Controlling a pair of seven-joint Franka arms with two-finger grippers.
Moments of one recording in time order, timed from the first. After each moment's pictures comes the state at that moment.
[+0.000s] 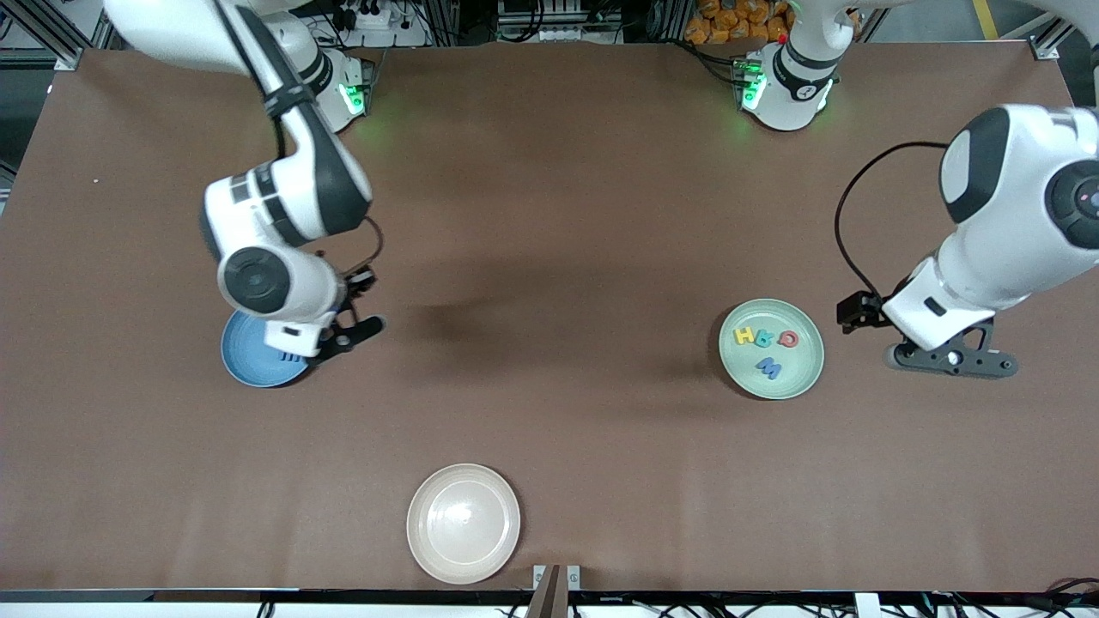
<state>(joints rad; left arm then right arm) -0.06 0.24 -0.10 -1.58 0.09 1.81 -0.04 0.26 0.38 0.02 -1.74 -0.03 1.75 -0.18</state>
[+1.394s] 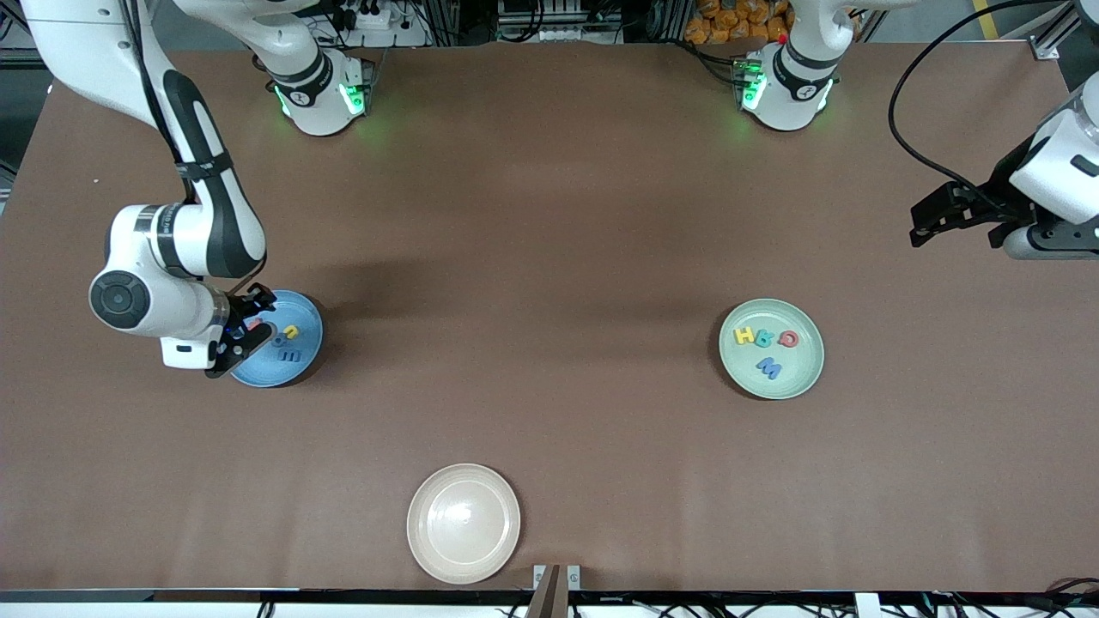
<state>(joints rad) -0.11 0.01 0.03 -1.58 0.00 1.62 -0.07 0.15 0.36 -0.16 -1.97 -0.04 2.10 -0.70</state>
